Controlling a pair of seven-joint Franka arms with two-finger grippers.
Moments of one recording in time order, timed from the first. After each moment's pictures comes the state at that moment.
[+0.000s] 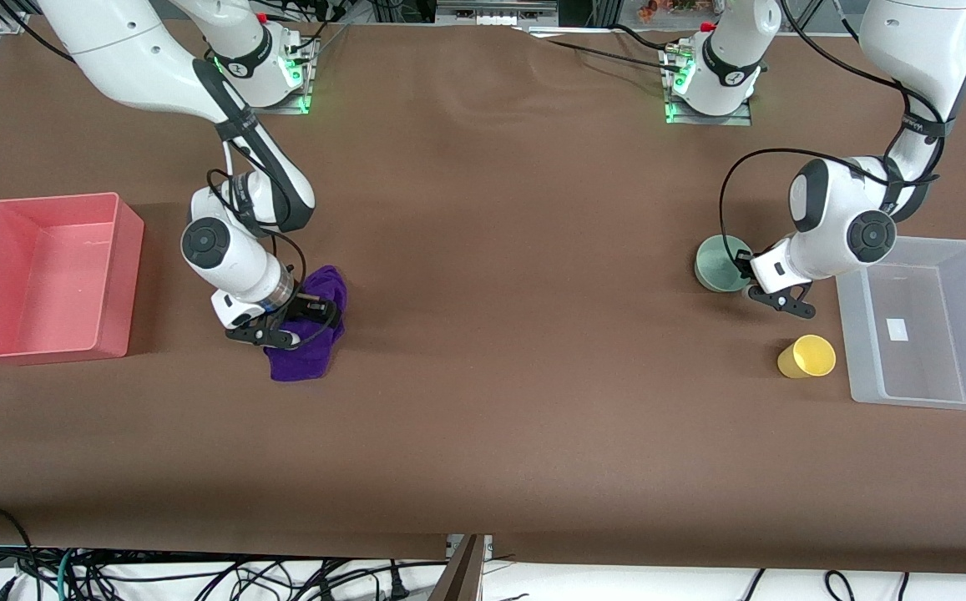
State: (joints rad) left arm 0.08 0.33 -0.04 -2.28 -0.01 2.39 0.37; right arm 0.08 0.55 0.22 -2.03 -0.04 2.64 0.46
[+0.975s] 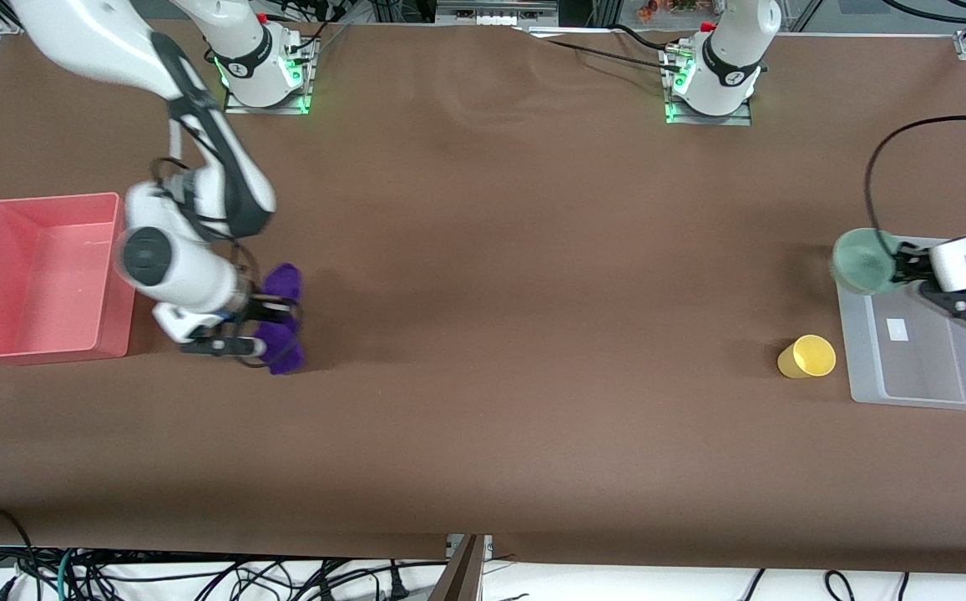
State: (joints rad) left arm 0.24 0.31 0.12 -1.82 0.10 1.93 0.86; right arm 0.03 0.38 0.14 -1.83 -0.07 2.09 0.18
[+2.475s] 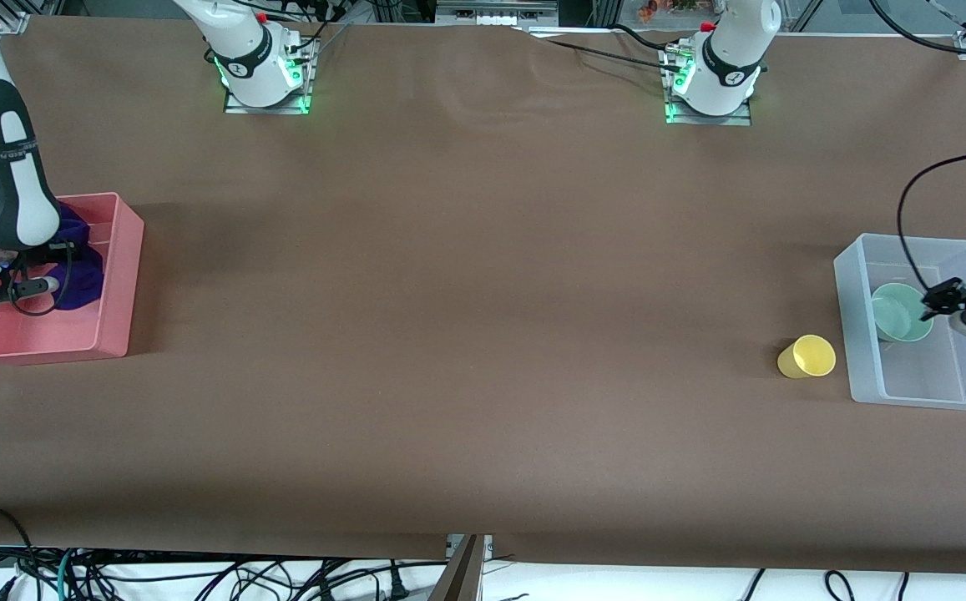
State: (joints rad) left arm 0.27 0.37 0.00 -1.73 0.08 2.20 0.95; right arm -0.14 0.54 -0.39 -1.96 0.00 2.26 -0.76
